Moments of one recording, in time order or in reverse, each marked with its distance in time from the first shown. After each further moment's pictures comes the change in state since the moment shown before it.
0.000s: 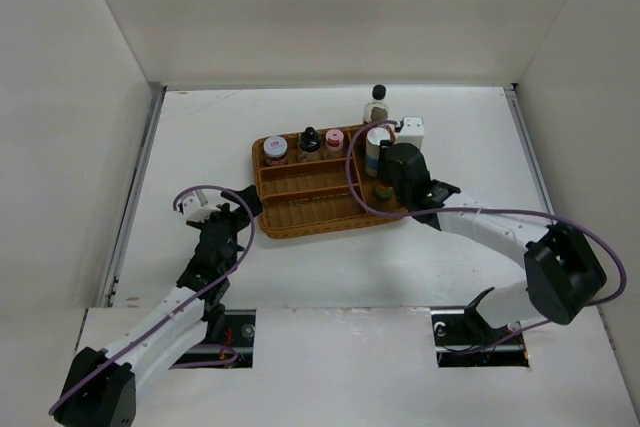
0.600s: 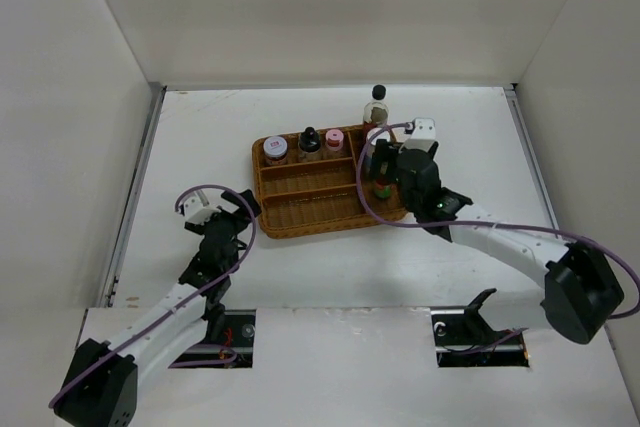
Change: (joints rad) left arm 0.000 0.053 0.001 -0.038 -0.076 0.001; right arm 0.026 -0.103 -0.075 0.106 0.003 0.028
